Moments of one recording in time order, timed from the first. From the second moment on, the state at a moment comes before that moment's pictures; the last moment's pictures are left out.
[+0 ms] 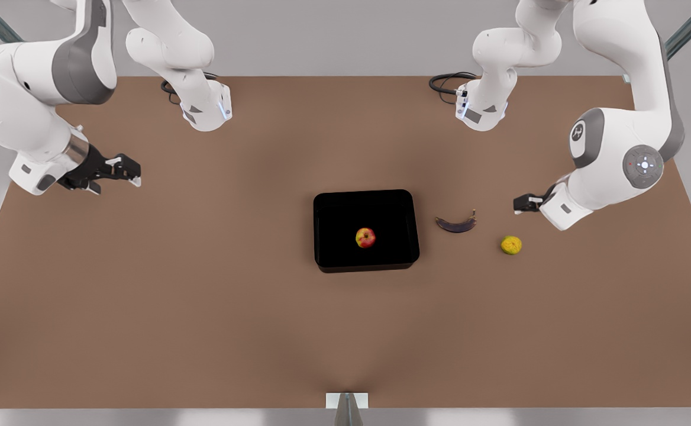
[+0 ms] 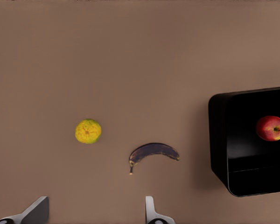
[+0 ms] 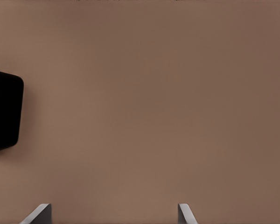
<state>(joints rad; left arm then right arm) -0.01 0.08 -0.06 -1.80 -0.06 1.72 0.00 -0.09 -0.04 0.13 -1.66 0.06 1.57 -0.16</state>
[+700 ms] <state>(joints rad) -0.59 0.21 -0.35 -1.49 -0.11 1.76 0.00 -0.04 0.16 0.30 -1.63 0.02 1.78 -0.24</state>
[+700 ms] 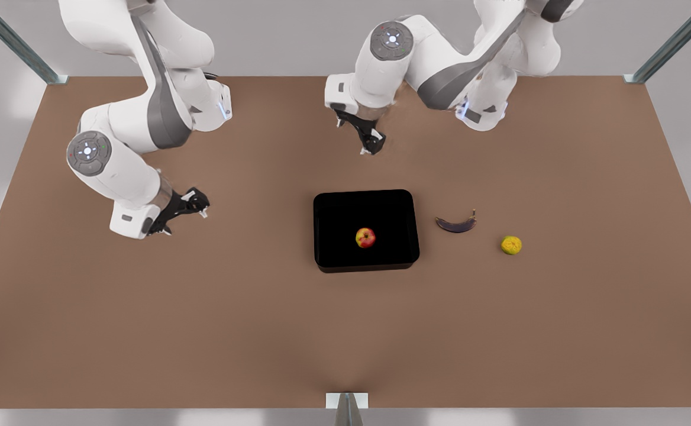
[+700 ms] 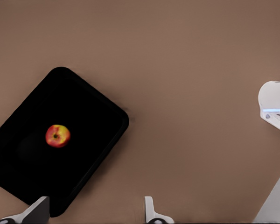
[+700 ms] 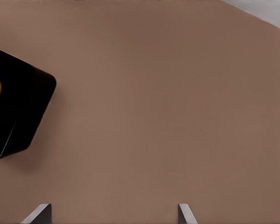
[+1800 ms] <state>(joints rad) -0.52 0.43 -0.28 -1.96 0.13 2.44 -0.10 -0.15 0.37 0.29 -1.41 -0.05 1.78 -0.65</state>
